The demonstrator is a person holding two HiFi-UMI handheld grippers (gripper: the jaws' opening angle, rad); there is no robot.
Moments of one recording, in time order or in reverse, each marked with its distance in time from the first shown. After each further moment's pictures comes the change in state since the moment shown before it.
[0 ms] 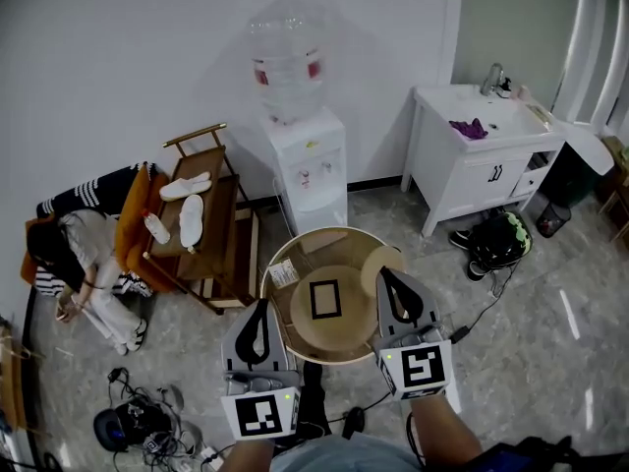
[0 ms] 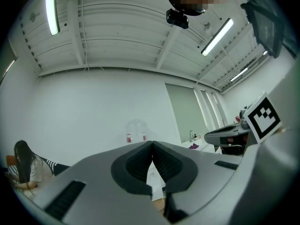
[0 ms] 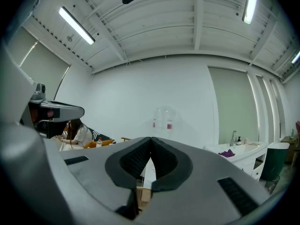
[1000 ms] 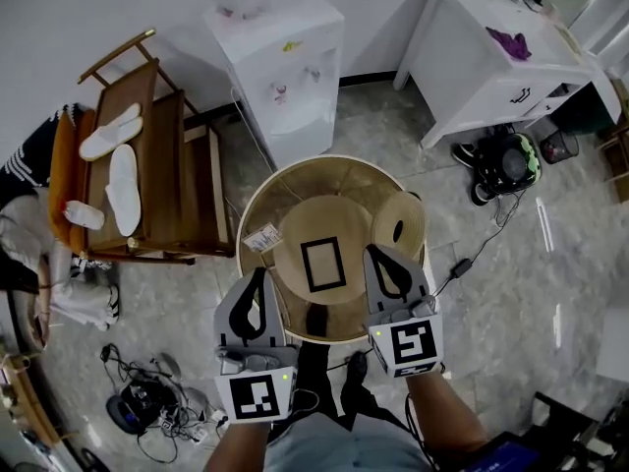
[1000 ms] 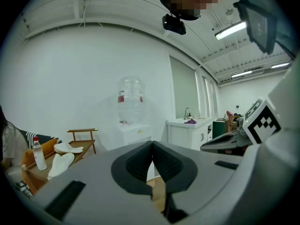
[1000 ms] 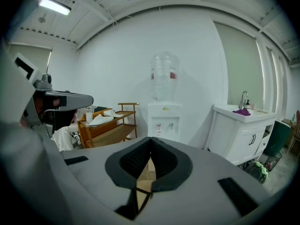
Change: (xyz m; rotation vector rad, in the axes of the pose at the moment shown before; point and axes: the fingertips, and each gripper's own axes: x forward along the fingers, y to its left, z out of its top) left arm 0.230 0.064 -0.237 -0.111 0.307 -0.158; right arm 0.236 -0.006 -0.230 0.102 0.443 0.011
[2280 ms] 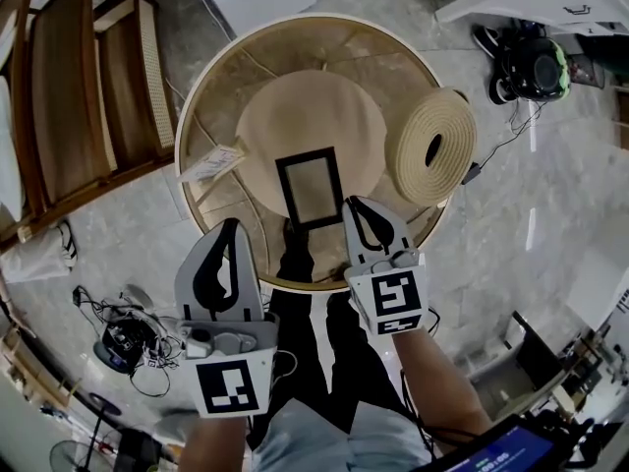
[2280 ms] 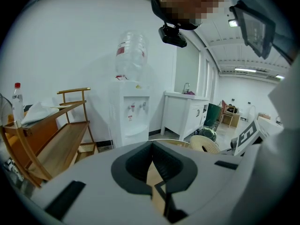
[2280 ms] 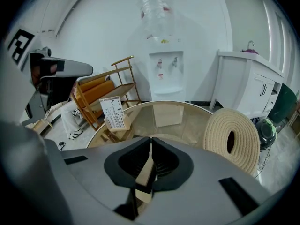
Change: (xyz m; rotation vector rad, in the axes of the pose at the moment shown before) left arm 0.099 0.010 -0.231 -0.075 0.318 -0.097; right arm 0.133 0.009 -0.274 0.164 0.423 0.037
